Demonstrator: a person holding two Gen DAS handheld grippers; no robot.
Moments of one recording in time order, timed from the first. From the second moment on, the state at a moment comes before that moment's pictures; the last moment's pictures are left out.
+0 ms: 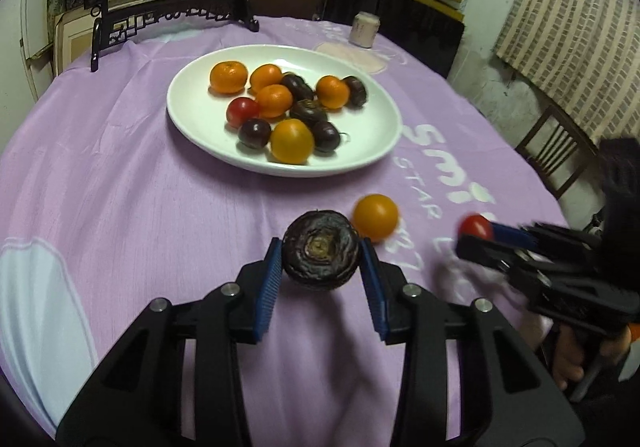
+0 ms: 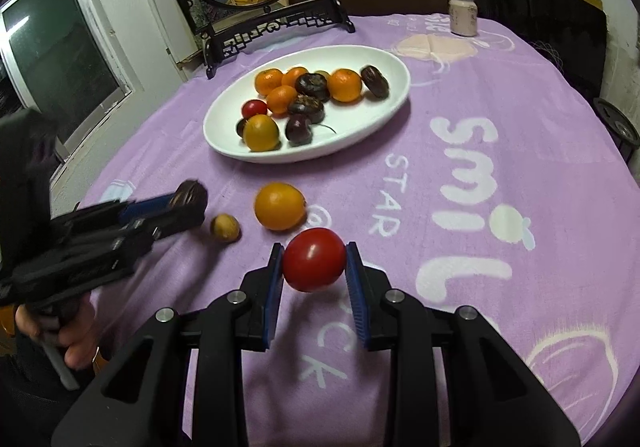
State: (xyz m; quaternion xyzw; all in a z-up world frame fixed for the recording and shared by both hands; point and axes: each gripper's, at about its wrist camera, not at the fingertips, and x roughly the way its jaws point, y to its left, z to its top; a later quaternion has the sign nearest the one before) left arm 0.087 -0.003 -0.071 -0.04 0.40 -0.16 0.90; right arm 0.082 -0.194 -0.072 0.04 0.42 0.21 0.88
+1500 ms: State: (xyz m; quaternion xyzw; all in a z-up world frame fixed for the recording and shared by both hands) left arm 0.259 0.023 -0.033 -0.05 0.39 -0.06 0.92; right arm 0.254 -0.134 -0.055 -0.03 0.42 0.17 0.89
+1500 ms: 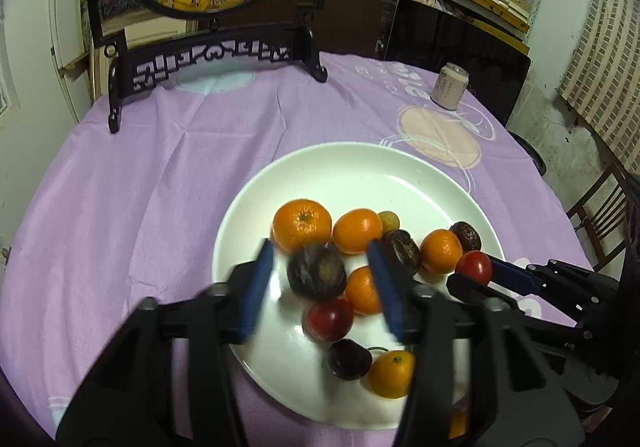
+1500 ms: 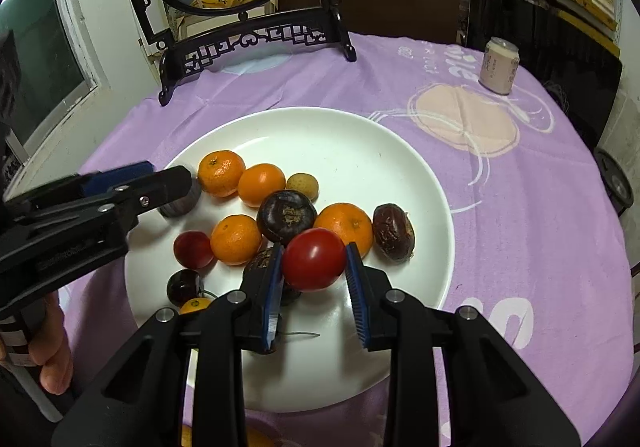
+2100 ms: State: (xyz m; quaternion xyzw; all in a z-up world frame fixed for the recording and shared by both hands) left arm 0.230 0.026 -0.024 -0.04 0.36 -0.07 0.93; right arm 0.188 -0.147 -0.049 -0.01 0.36 0.15 0.92
